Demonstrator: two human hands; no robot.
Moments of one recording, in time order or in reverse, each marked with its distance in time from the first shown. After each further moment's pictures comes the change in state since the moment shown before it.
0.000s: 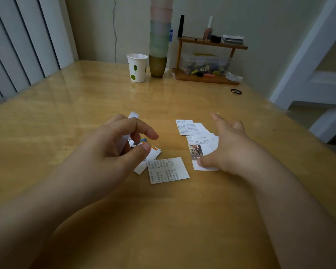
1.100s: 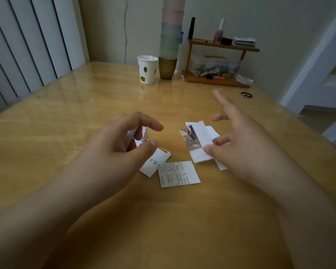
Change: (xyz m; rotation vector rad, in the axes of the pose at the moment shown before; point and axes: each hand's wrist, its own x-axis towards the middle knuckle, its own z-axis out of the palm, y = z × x) left_hand 0.000 0.001 -0.003 -0.061 0.093 -0.105; right_hand -0.013 -0.010 -0.002 0.153 0.144 -0.386
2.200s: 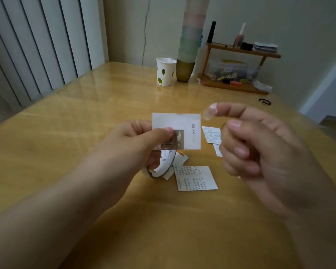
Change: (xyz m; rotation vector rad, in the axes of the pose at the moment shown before) left_hand 0.004 0.008 -0.003 -0.460 0.011 -0.287; right_hand -0.015 -0.030 0.007 1.025 -0.181 -0.162
